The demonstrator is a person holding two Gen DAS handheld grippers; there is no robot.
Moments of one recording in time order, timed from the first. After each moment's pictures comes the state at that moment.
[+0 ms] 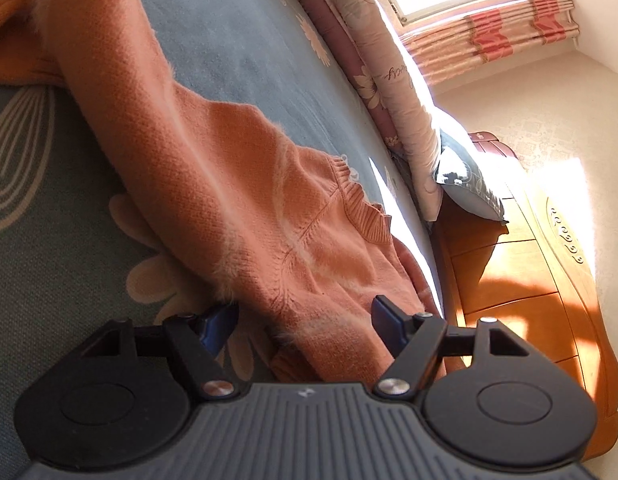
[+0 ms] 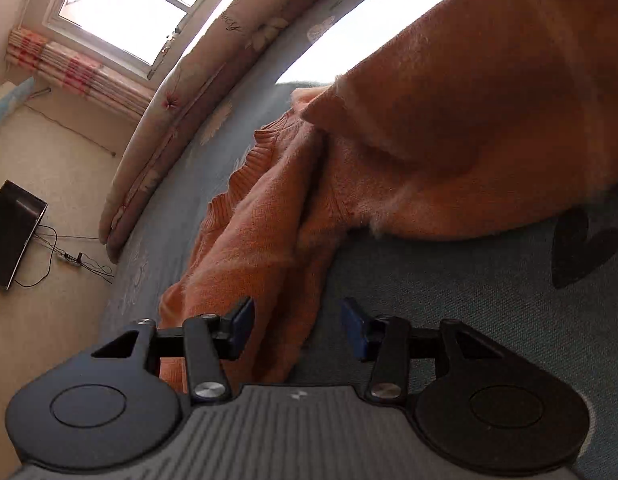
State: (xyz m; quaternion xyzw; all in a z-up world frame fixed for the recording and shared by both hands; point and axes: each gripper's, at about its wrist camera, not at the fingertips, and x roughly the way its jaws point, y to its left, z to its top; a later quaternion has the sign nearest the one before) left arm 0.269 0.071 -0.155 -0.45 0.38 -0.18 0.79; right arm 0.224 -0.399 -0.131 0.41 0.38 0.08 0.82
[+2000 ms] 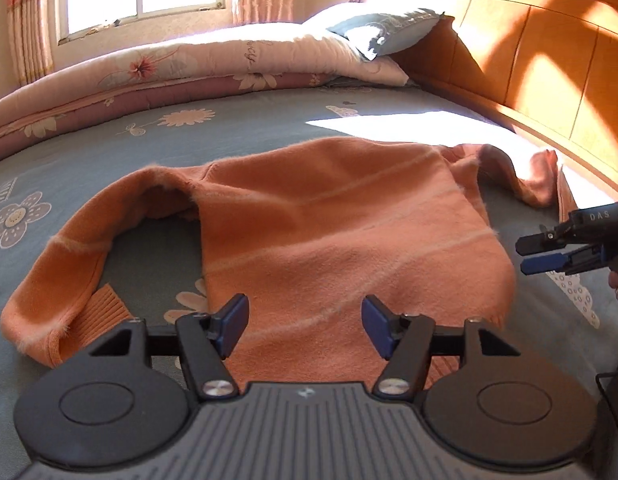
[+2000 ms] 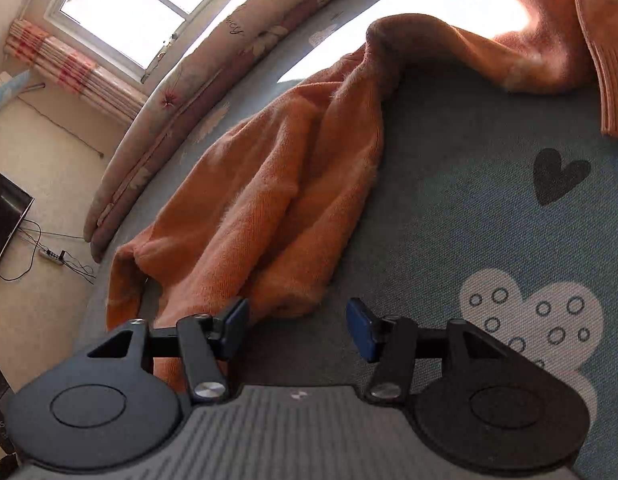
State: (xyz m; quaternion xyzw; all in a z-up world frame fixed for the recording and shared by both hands) left arm 0.187 -0.006 -0.043 0.11 0.31 -0.25 0.91; right arm 0.164 -0.353 -0.121 0.38 0.38 0.08 0.84
